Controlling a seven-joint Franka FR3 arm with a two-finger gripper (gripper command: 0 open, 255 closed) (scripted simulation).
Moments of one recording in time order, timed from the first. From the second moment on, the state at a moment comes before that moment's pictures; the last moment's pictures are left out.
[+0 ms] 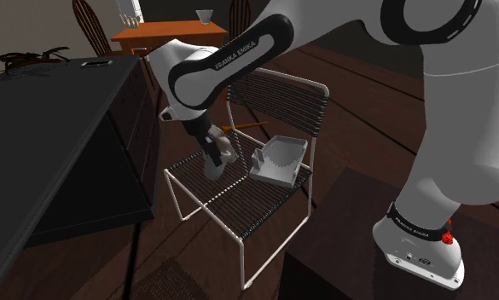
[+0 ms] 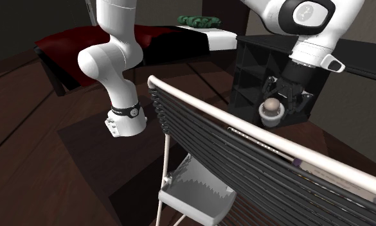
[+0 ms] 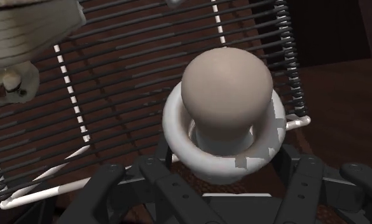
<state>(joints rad) 0.21 0.39 0.27 -1.70 -0.18 1.85 -0.71</state>
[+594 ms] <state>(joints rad) 0.13 0.25 0.25 -1.85 -0.16 1.88 -0.81</state>
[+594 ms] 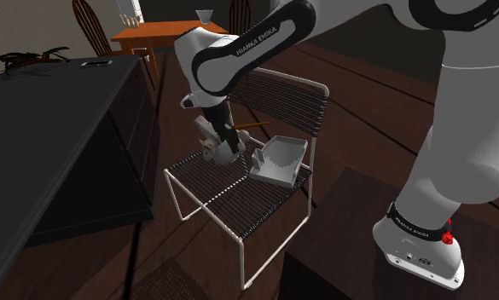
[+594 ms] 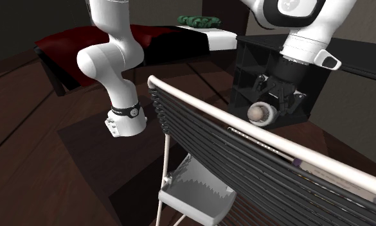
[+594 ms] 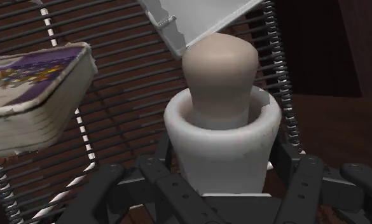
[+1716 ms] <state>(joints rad) -0.07 -0.04 0.09 -2.23 -0.16 2.01 -1.15</state>
